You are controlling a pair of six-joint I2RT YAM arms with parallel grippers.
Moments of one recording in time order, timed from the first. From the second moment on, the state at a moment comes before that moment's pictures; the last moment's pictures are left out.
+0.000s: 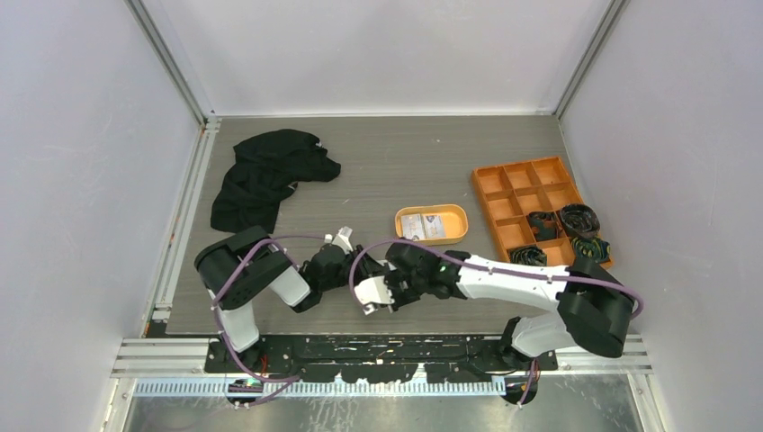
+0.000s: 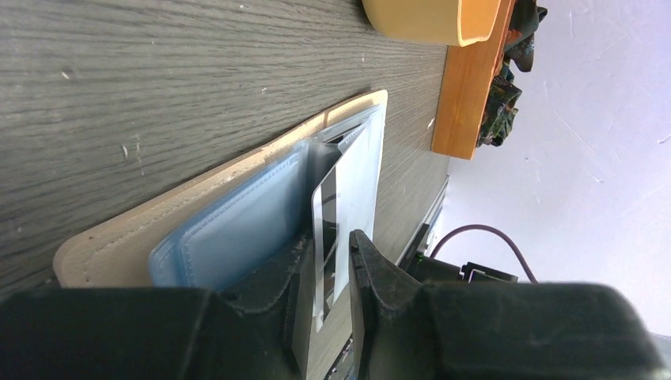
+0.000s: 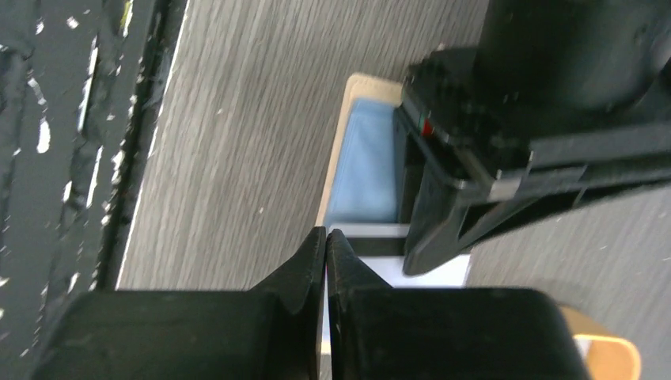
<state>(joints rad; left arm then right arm) -0.84 1.80 0.36 1.03 0.18 -1.33 1.01 1.34 0.73 -0.37 -0.33 -0.86</state>
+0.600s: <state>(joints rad) -0.84 1.85 0.37 1.09 0.23 -1.33 1.11 1.52 0.71 -0.12 -0.05 -0.92</state>
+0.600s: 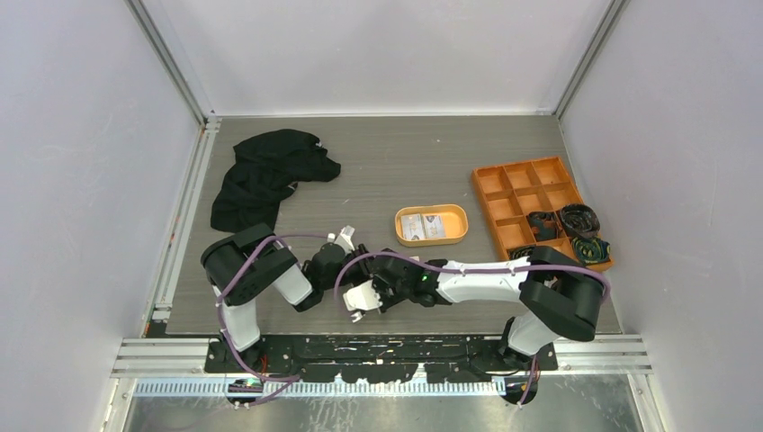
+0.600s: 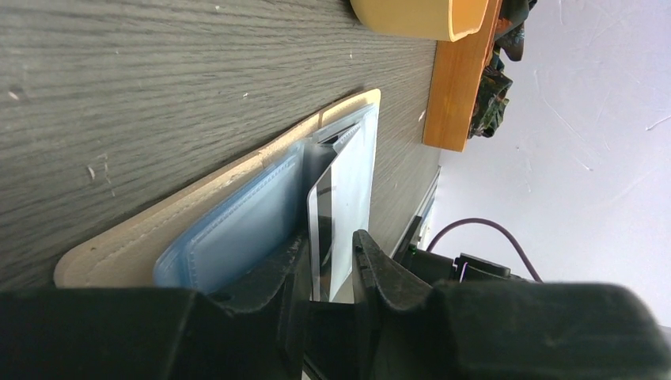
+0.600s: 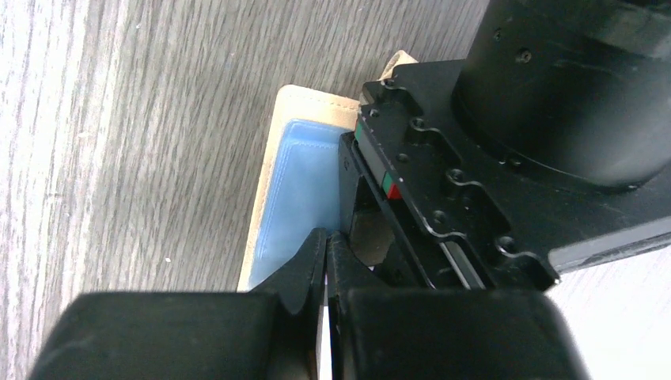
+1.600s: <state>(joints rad) -0.83 1.58 0.40 0.78 0.21 -1.17 0.69 1.20 0.80 -0.52 -0.49 -0.85</state>
